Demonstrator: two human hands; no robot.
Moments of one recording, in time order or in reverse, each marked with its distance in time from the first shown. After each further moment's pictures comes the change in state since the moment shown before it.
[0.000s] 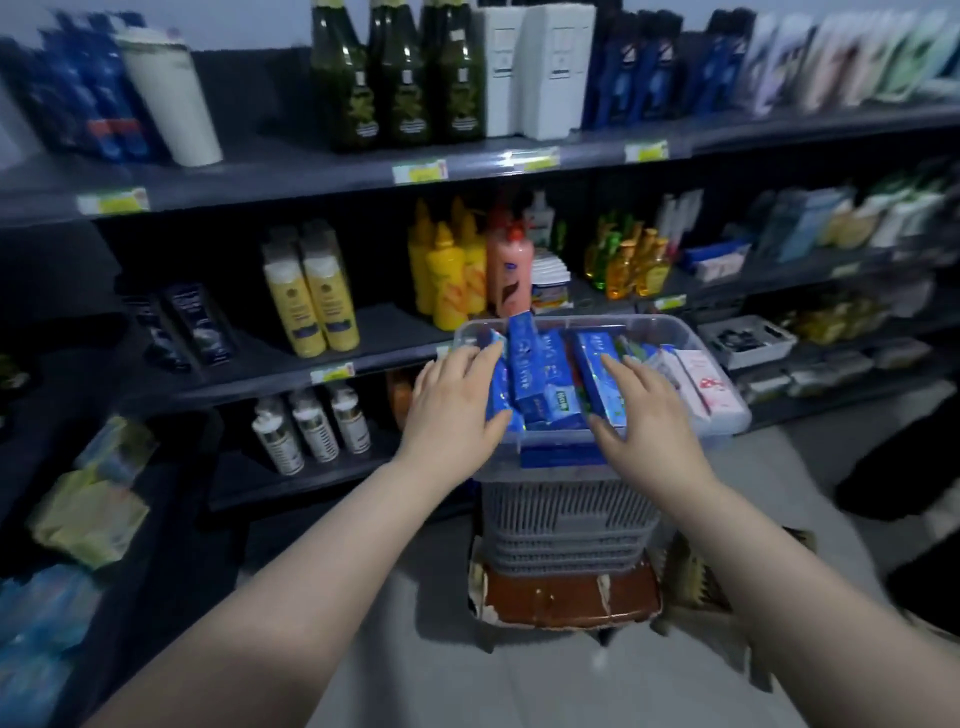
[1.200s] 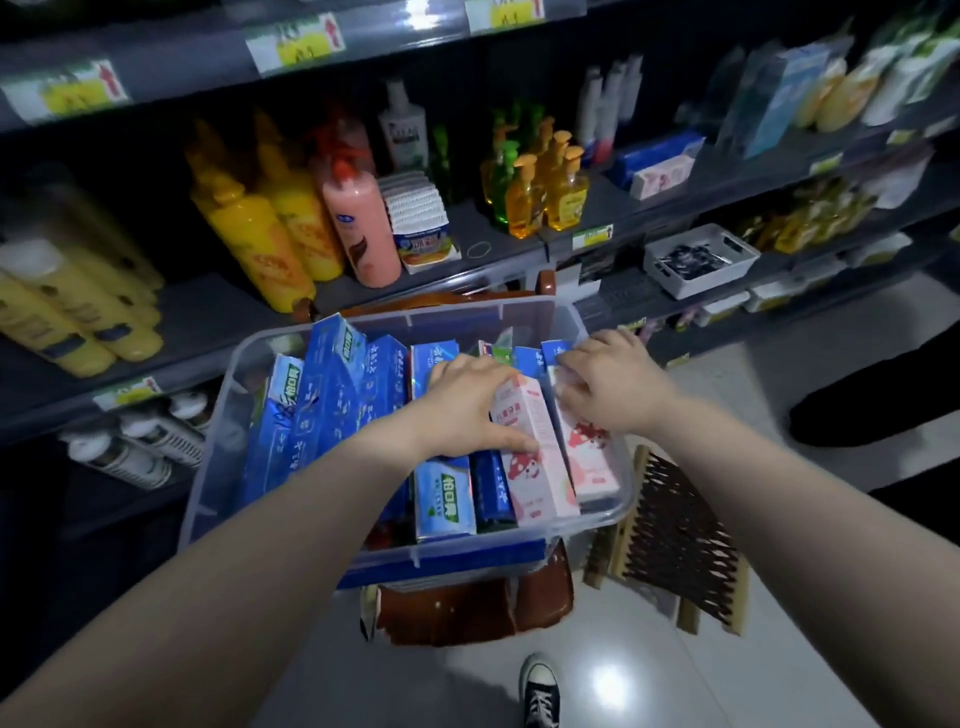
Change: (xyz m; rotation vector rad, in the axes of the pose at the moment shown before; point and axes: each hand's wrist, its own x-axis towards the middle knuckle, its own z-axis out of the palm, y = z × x) left_hand 0.236 0.105 0.214 -0.154 -0.670 0.057; right_hand 0.208 0.265 0.026 -0.300 -0.445 -0.142
